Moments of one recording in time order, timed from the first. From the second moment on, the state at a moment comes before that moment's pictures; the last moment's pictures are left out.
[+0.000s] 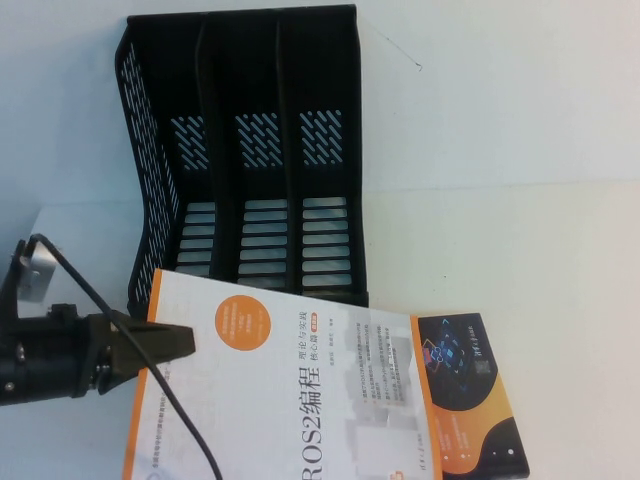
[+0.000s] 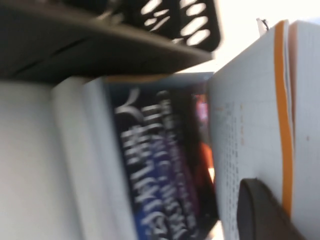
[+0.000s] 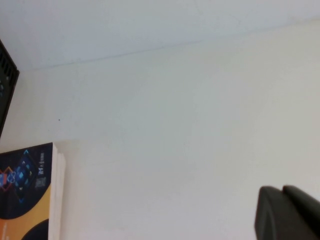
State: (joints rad) right arm 0.30 0.25 -0.60 -0.36 1.00 0.51; left arm 0.17 1.53 -0.62 -1.45 1.16 1.15
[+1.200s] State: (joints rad) right arm 0.30 0.25 -0.58 -0.38 0.95 0.53; left arm 0.17 1.31 -1.55 -0.96 0.91 0.52
